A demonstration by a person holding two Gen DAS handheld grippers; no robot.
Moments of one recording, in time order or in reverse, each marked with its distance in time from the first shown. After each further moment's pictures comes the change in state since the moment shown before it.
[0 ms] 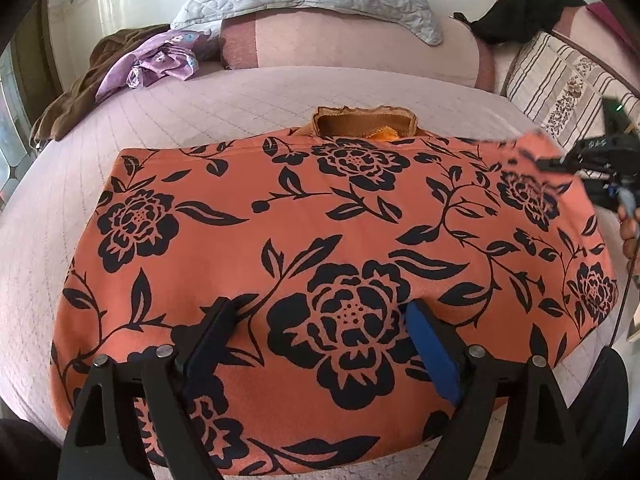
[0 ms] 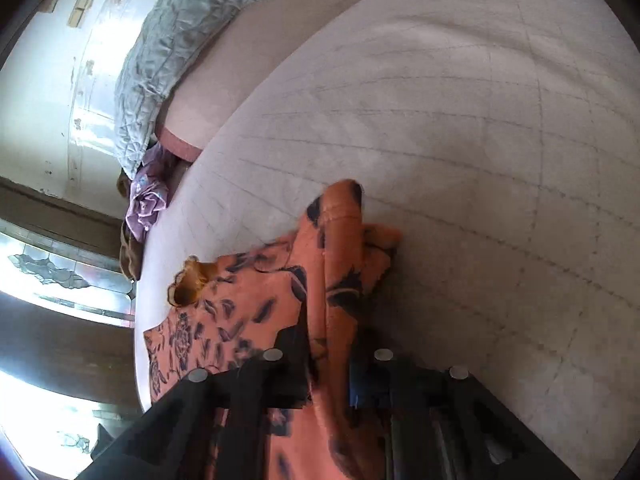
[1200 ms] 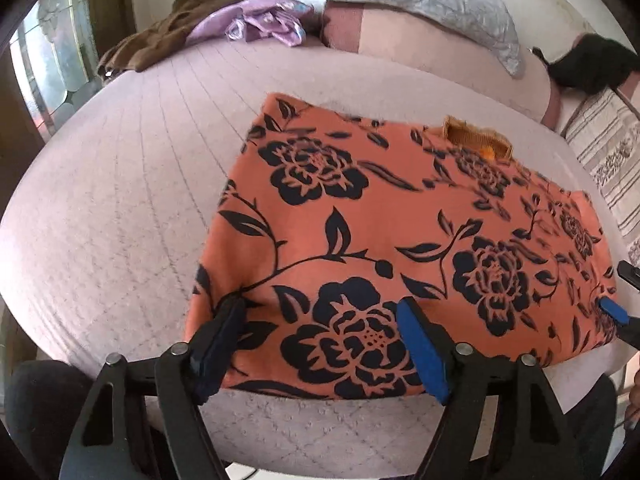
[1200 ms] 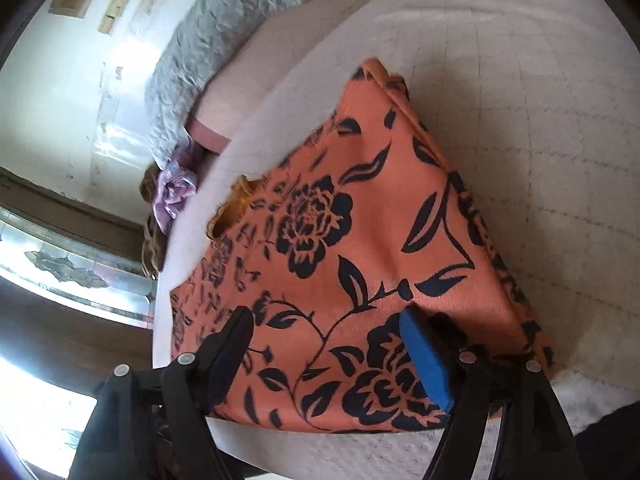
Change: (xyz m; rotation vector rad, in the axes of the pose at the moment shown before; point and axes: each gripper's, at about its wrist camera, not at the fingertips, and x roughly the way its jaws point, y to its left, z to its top) left arm -0.043 0.087 -0.029 -0.248 0.042 0.111; right arm -0.044 0.014 -0.120 0.080 -0.057 0.086
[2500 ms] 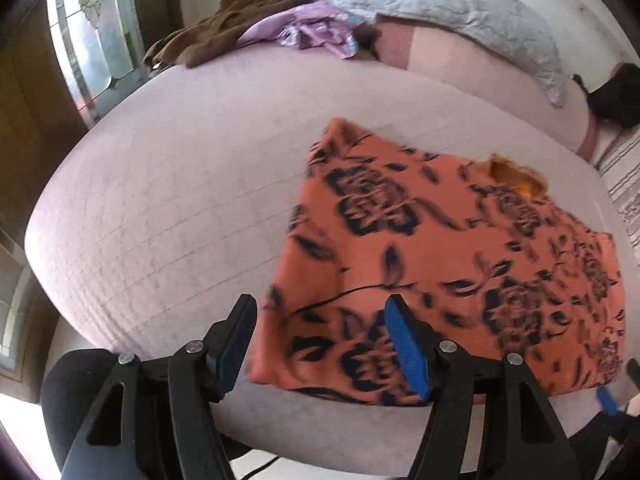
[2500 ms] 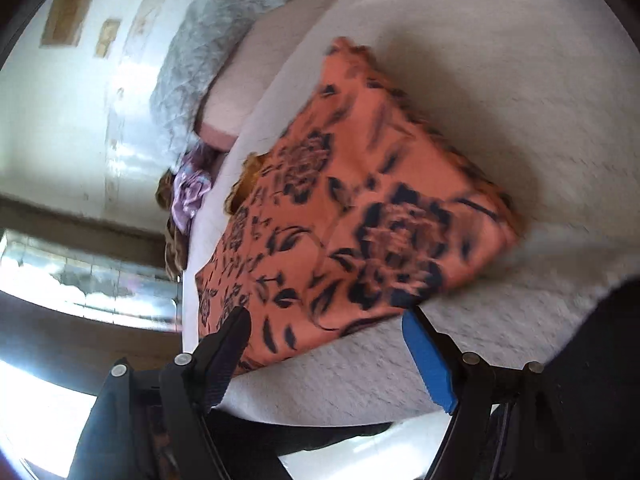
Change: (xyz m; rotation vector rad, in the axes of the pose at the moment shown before) left arm -0.014 0.010 0.017 -0.083 -0.006 0.113; right arm -0.031 -0.021 -0.058 0.151 0.014 0.081
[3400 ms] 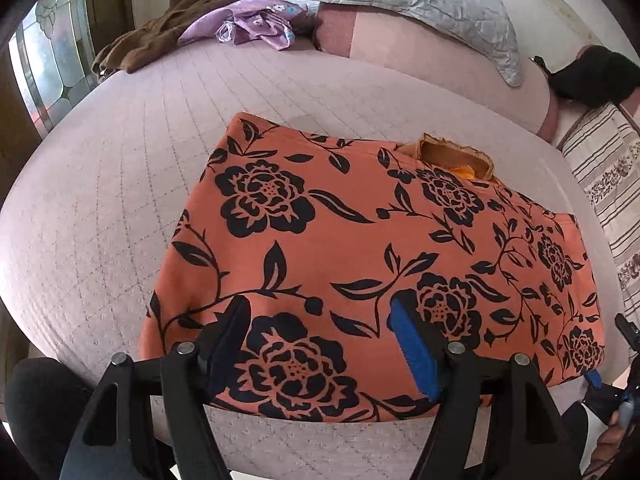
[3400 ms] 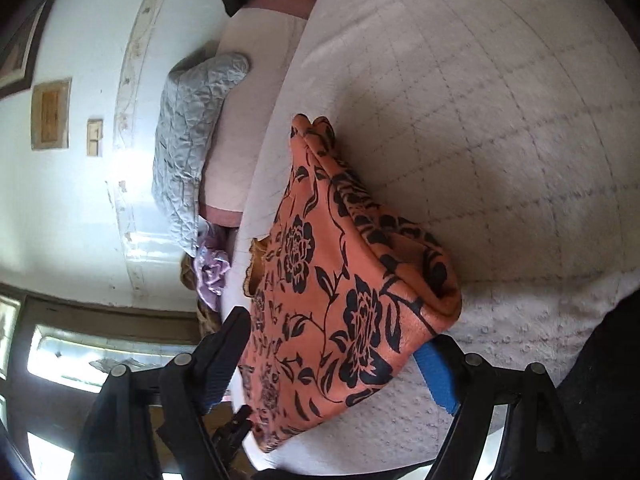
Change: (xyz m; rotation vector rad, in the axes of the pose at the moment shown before) left arm -0.001 -0.039 0.002 0.061 0.045 -0.115; right arm -0.013 -0.022 0.035 0.203 -0.158 0.098
